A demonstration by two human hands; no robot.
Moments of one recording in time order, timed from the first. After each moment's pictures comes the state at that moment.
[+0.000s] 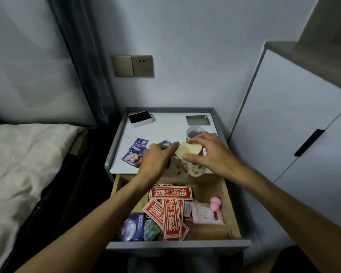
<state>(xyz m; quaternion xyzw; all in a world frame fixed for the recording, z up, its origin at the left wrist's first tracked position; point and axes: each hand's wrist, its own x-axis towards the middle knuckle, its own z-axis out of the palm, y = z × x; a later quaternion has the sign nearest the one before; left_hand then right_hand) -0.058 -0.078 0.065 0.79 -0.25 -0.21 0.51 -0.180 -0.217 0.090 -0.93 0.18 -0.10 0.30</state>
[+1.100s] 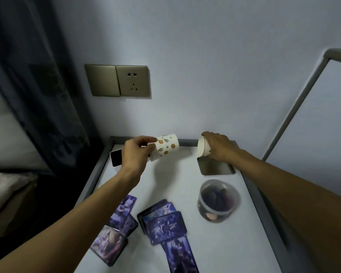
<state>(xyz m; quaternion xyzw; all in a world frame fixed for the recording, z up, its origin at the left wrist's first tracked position) 0.186 -0.244 0.002 0.72 -0.15 -0.14 0.67 0.076 -0.489 -0.013 -0.96 0.25 0.01 0.07</state>
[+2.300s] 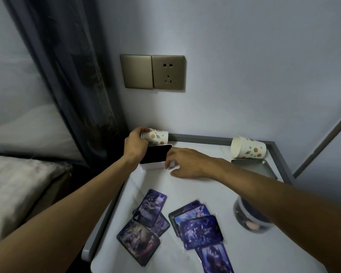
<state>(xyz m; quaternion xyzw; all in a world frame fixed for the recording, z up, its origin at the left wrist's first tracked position) 0.285 -0.202 -0.031 0.85 -0.14 -0.05 0.51 0.160 -0.340 -0.023 -0.99 -0.06 0.07 0.15</state>
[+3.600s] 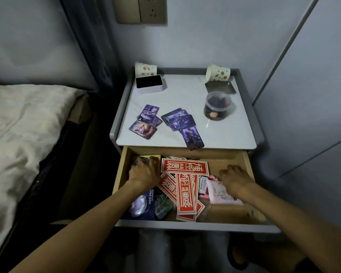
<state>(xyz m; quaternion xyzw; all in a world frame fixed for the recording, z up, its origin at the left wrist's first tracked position) 0.002 -0.029 -0.126 0.93 -0.29 -0.22 -0.06 -0.194 -0.235 -0.111 -0.92 0.25 0.30 -0.03</state>
